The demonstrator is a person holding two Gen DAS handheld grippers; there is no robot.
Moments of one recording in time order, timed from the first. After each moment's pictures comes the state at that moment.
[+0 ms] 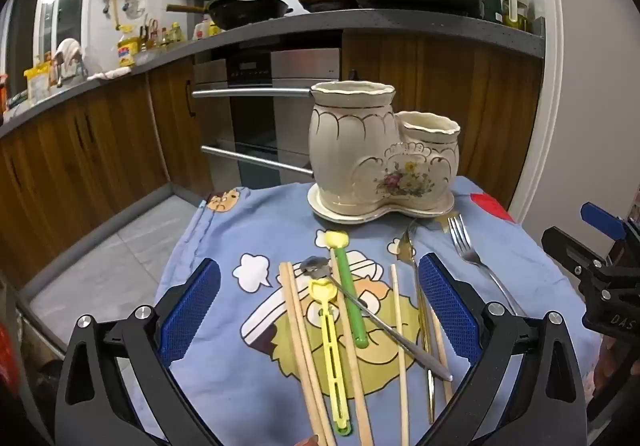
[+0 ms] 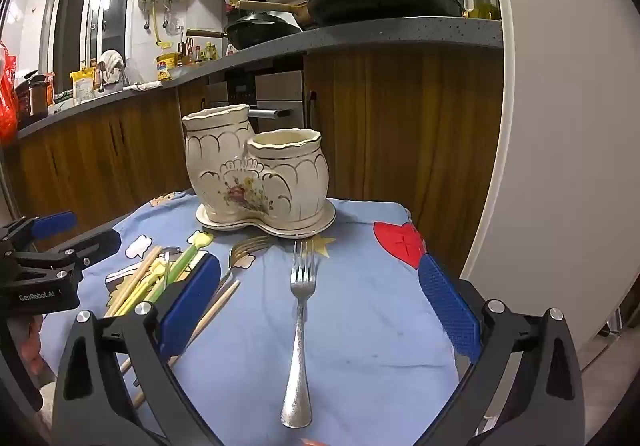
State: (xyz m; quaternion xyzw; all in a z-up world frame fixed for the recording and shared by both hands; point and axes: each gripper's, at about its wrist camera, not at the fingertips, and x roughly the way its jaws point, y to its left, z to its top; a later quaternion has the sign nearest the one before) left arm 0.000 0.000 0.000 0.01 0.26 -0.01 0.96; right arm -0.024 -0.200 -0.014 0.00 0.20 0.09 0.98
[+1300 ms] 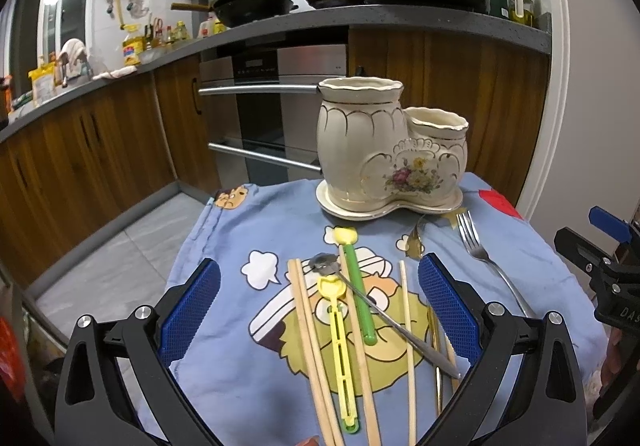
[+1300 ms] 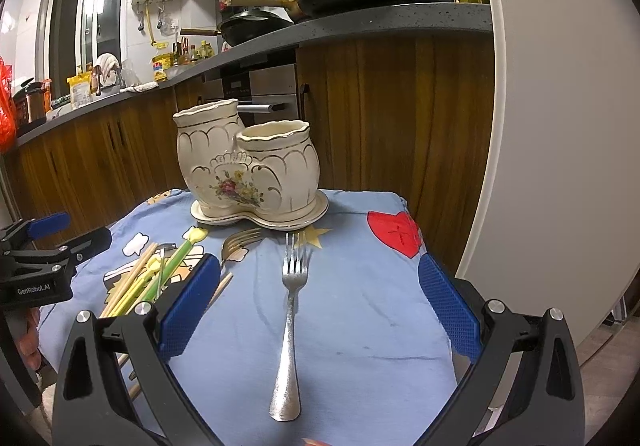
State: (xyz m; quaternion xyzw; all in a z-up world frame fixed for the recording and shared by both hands) left arm 0.000 0.003 -0.005 0.02 0.27 0.01 0.96; right arm -0.023 -0.211 -0.018 0.01 0.21 0.09 0.97
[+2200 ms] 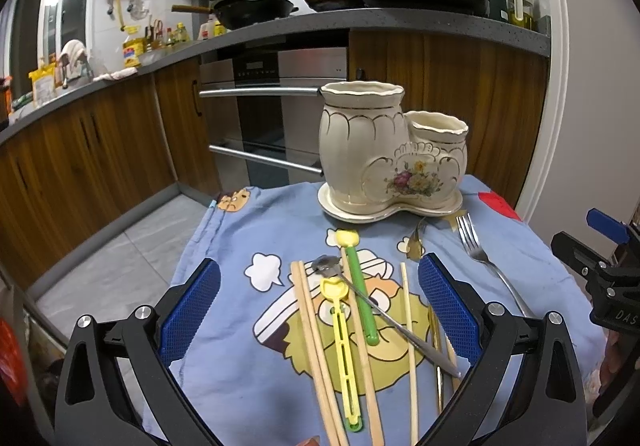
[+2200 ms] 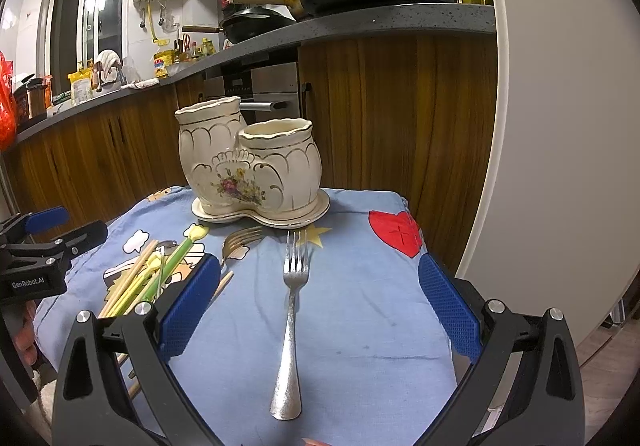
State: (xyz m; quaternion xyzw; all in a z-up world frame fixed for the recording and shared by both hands) left arm -0.003 0.006 0.001 0.02 0.26 0.01 0.96; right arm -0.022 -0.209 -0.019 0.01 0.22 0.10 0.97
